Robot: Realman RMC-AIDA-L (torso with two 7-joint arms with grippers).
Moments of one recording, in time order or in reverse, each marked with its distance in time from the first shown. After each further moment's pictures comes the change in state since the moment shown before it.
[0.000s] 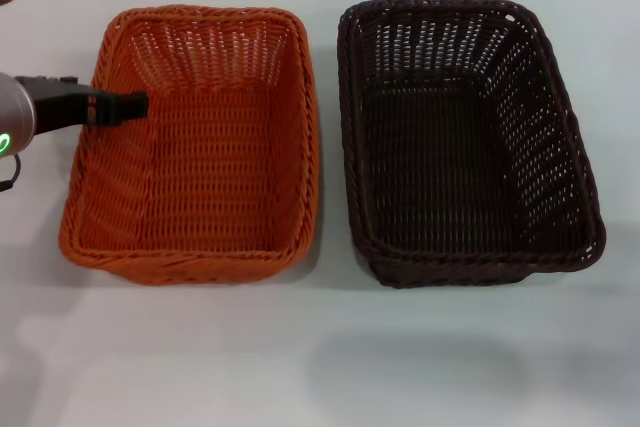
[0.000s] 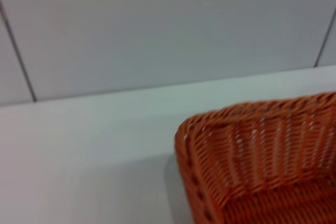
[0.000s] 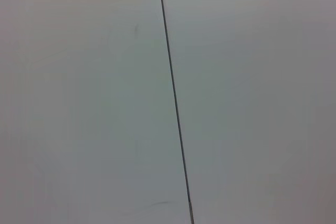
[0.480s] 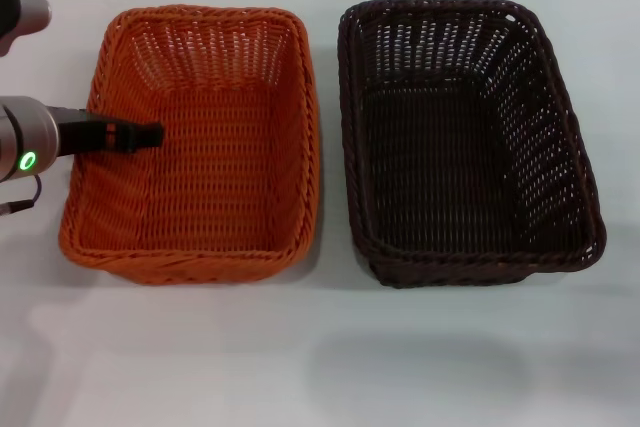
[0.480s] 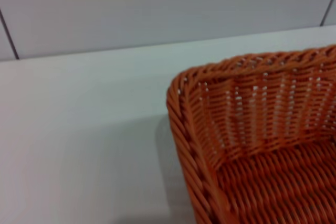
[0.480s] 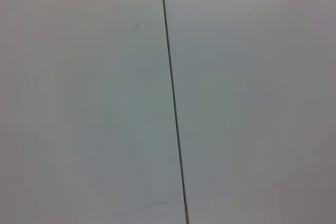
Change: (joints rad) left arm -0.062 -0.003 0.013 -0.124 0.003 -0.011 -0.014; right arm 0.005 -0.003 0.005 0.023 -0.001 0.004 0.000
